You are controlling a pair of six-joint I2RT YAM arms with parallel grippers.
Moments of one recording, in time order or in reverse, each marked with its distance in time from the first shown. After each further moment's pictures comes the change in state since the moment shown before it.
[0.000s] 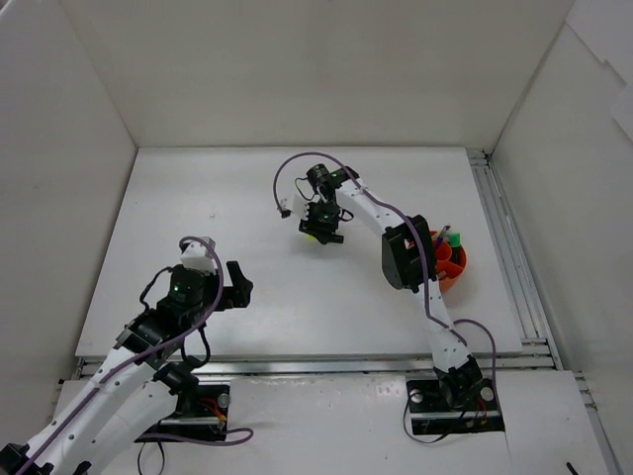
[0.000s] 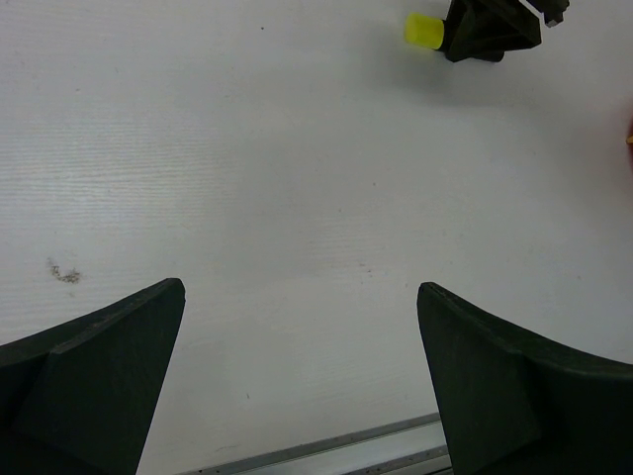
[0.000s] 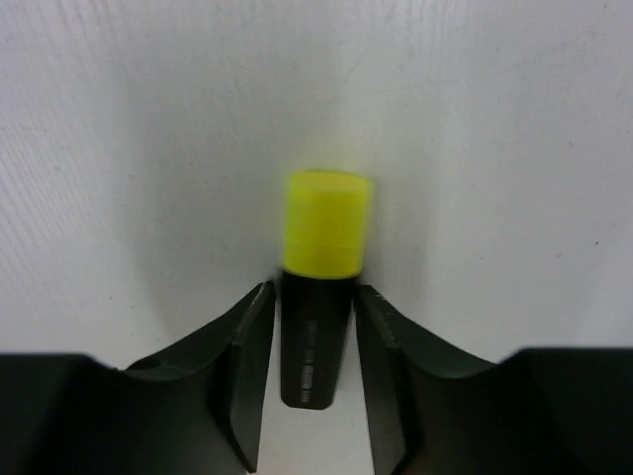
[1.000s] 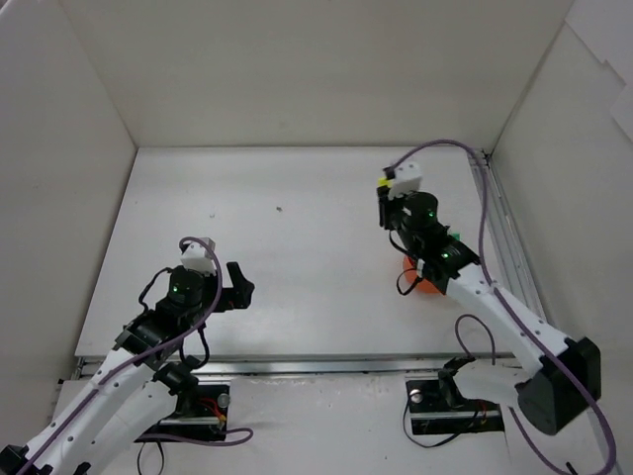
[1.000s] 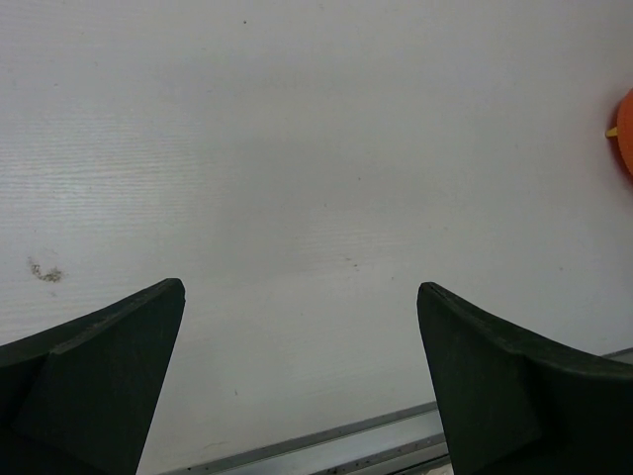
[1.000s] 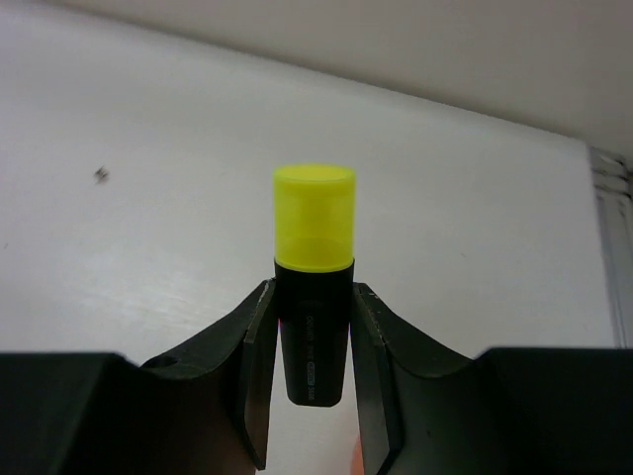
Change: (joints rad) left arm 0.000 -0.007 0.000 -0.010 0.028 -0.018; right arm -0.030 -1.288 -1.283 1.053 0.505 0.835
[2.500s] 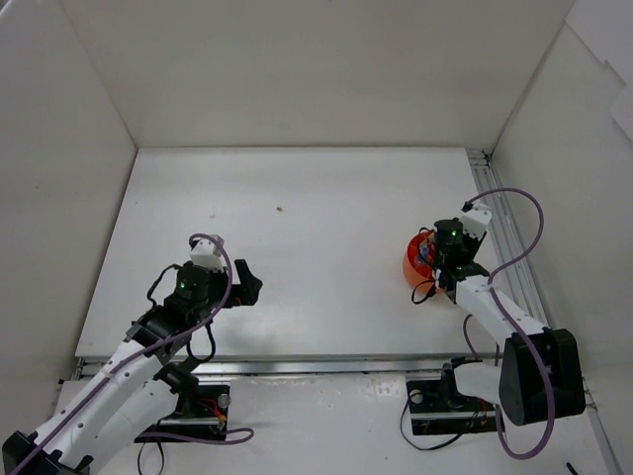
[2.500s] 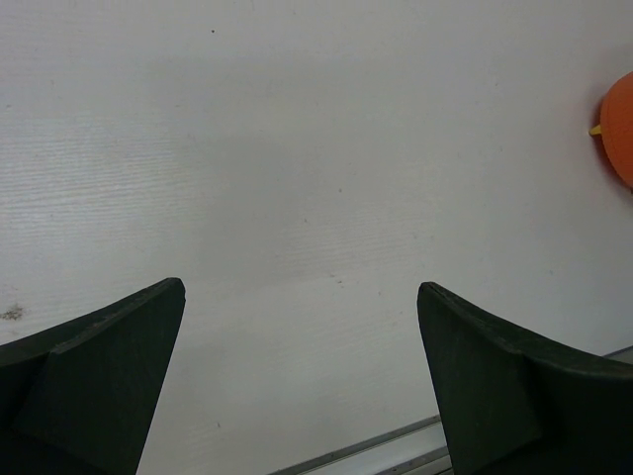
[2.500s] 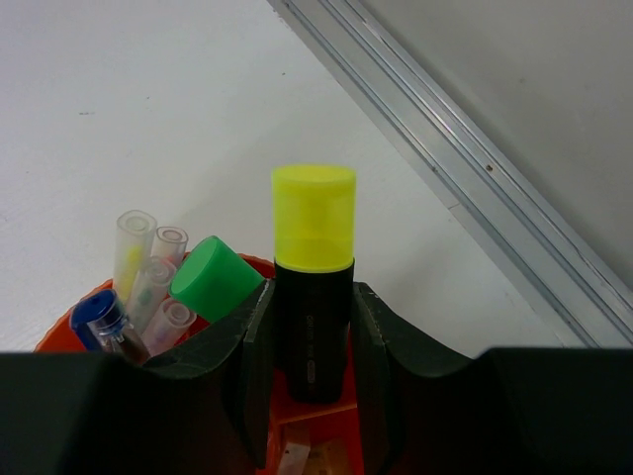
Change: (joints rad) left arm 0.008 0.070 -0.041 0.146 0.056 0.020; right arm -0.382 -0.004 -0.382 0.076 0.488 0.393
